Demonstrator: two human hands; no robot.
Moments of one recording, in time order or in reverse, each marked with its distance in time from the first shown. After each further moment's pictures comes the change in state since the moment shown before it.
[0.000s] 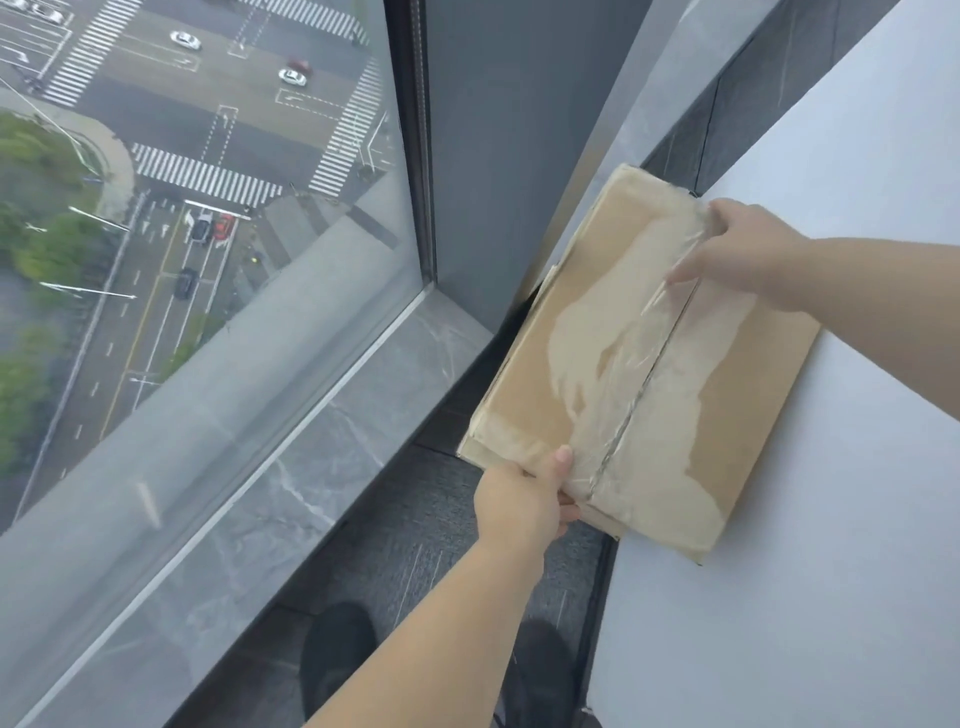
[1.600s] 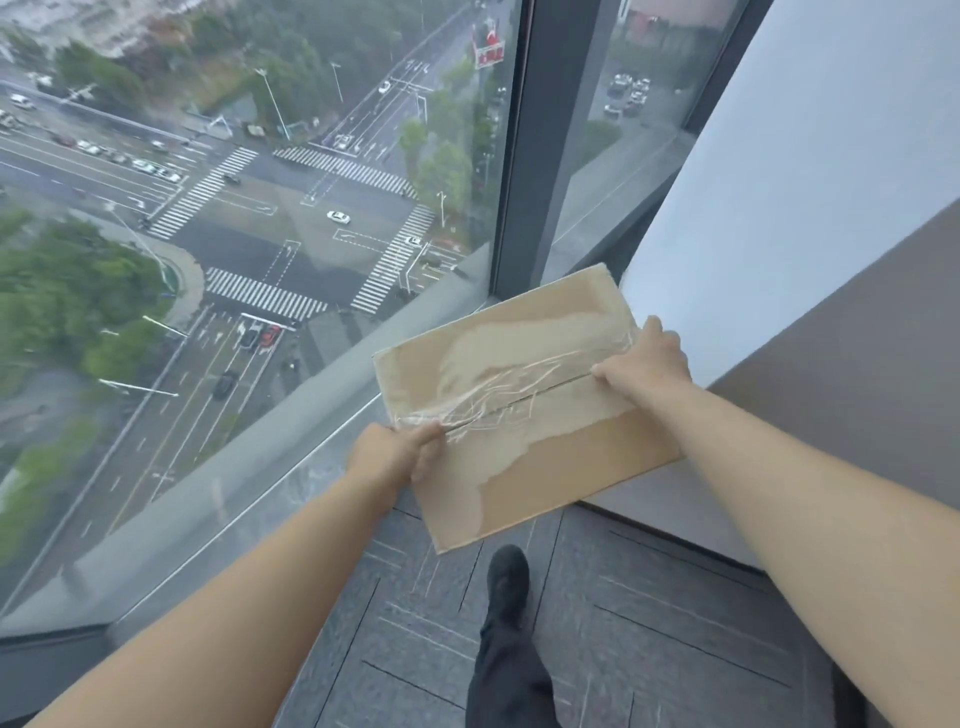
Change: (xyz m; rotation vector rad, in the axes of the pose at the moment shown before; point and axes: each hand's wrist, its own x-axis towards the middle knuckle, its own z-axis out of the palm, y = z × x) left_hand -0.555 -0.216 -0.245 0.087 0.273 0.312; right_hand -0.721 0.016 -0.049 0.082 0.184 -0.051
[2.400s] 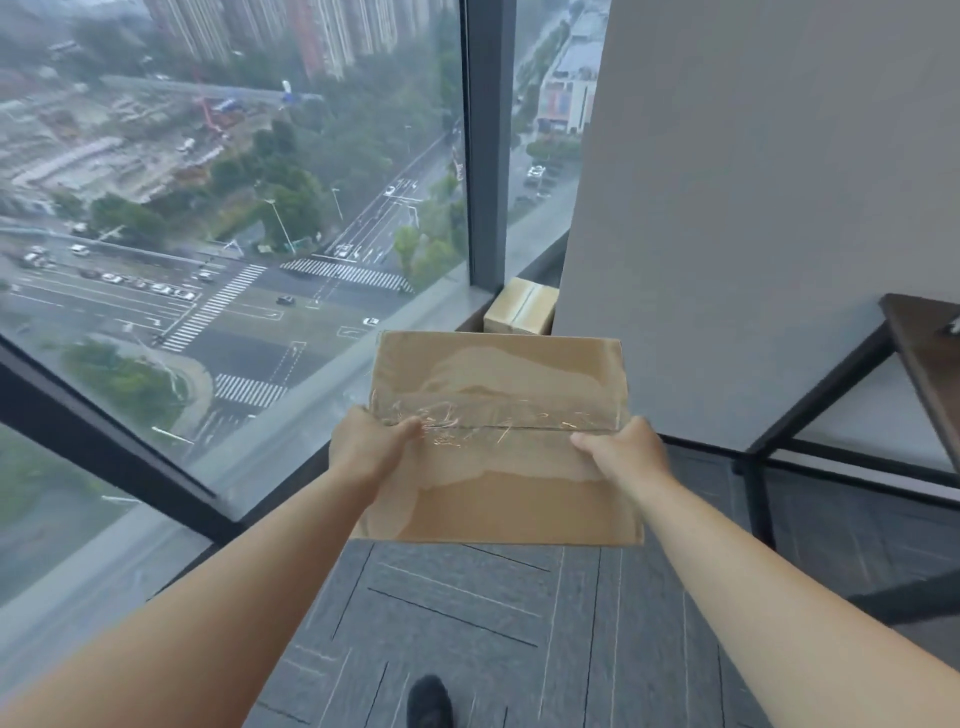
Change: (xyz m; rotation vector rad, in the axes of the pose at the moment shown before) left_hand -0.461 -0.281 -0.093 0.226 0.184 0.349; right_hand -0.559 0.296 -0.007 0.424 0.016 0.074
